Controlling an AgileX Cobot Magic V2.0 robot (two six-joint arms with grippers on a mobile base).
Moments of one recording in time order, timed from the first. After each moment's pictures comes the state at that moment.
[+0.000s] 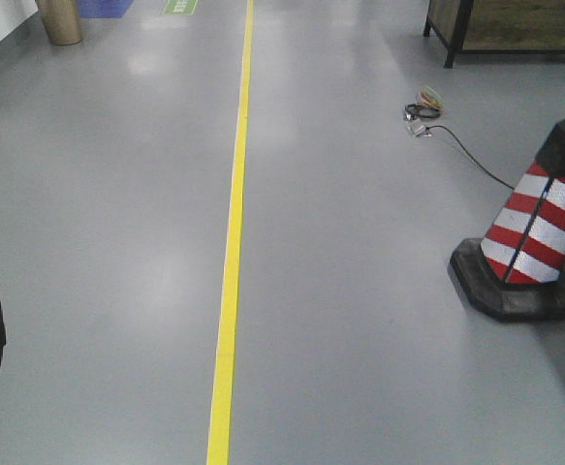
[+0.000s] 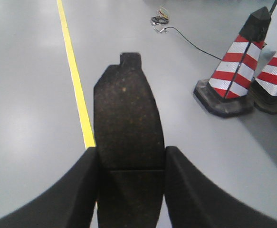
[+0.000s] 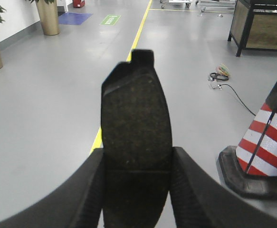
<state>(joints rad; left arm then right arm) -0.49 0.58 -0.49 0.41 0.47 -0.56 0.16 0.42 -0.56 -0.09 0.48 0.06</state>
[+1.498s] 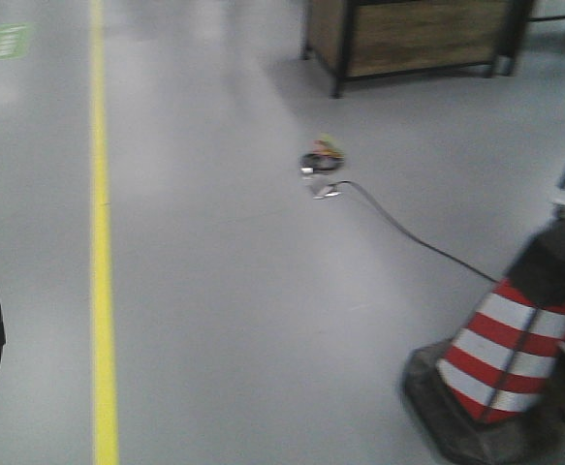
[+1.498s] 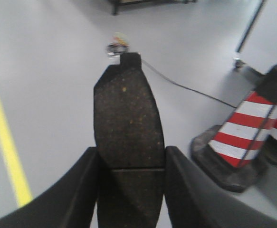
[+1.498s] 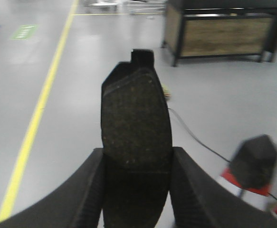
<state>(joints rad) -0.49 0.58 -0.49 0.41 0.47 -0.56 0.16 0.42 -0.56 -0.09 0.48 0.06</state>
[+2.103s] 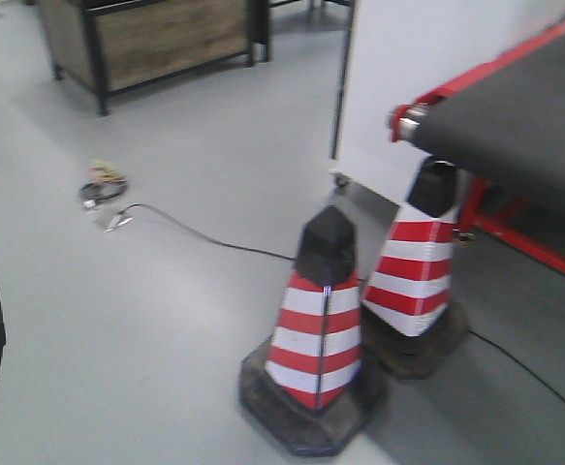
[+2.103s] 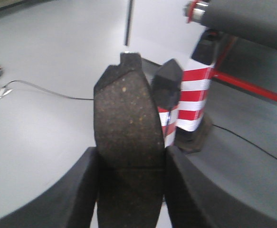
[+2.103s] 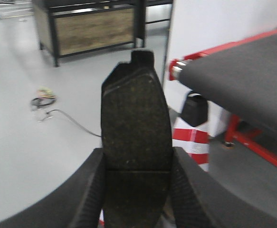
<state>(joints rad) -0.49 0.58 -0.49 0.41 0.47 -0.56 0.16 0.42 -0.56 -0.09 0.48 0.06</state>
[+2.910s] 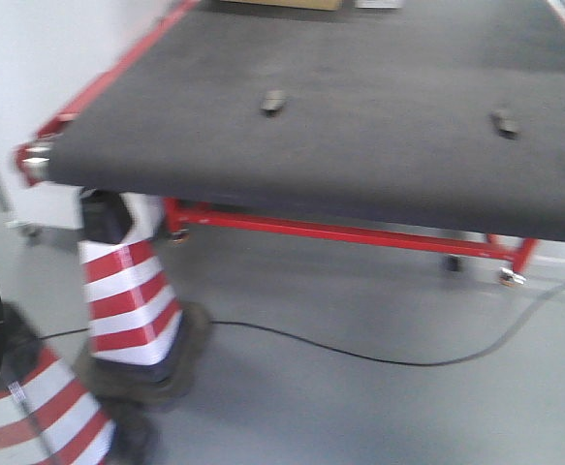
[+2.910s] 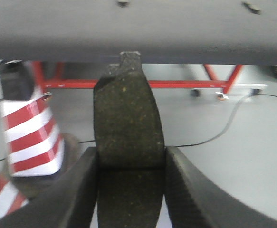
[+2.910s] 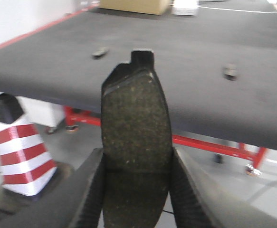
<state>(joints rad) -0.49 0.58 -0.49 0.41 0.47 -0.56 0.16 0.42 -0.56 -0.09 0.48 0.06</state>
